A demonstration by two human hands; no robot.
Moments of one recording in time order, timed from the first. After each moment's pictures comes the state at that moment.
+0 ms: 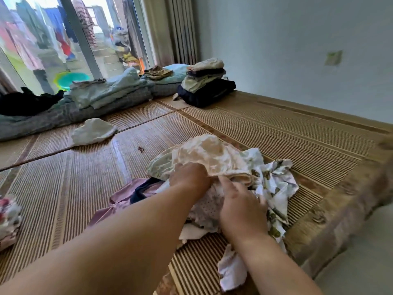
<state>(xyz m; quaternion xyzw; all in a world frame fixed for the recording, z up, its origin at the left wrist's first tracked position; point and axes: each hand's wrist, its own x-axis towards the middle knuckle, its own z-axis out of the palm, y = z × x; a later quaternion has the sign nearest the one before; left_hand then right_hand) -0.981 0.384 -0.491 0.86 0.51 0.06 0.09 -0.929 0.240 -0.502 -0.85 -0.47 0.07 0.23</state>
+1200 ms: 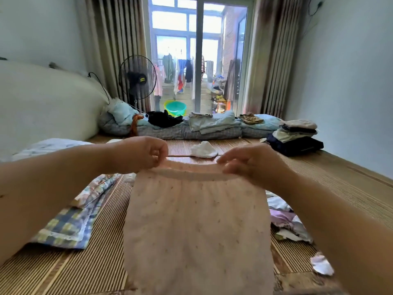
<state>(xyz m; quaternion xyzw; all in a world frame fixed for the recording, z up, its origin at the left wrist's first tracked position) -1.456 0.197 -0.248 0.82 0.52 0.17 0.15 -1.177 0.166 -0.273 -0.40 -0.84 0.02 0.36</state>
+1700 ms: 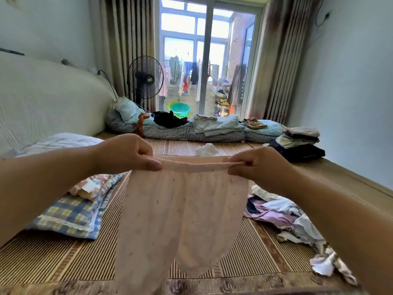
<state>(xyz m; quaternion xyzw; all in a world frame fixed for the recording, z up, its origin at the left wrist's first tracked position) -1.511 0.164 -0.247 0.83 0.52 0.20 0.08 -1.203 0.147 -0.265 -0.48 -0.82 0.07 0.31</state>
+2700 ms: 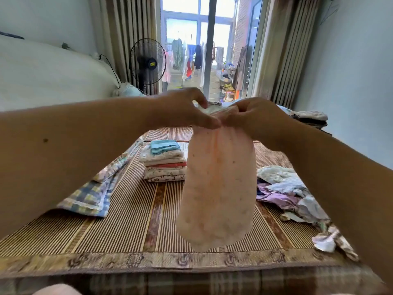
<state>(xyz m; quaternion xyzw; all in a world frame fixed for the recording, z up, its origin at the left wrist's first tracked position) -1.425 0.157 -0.208 0.79 0.54 0.24 0.14 -1.237 0.147 -0.228 -0.49 -0.74 0.21 0.42</state>
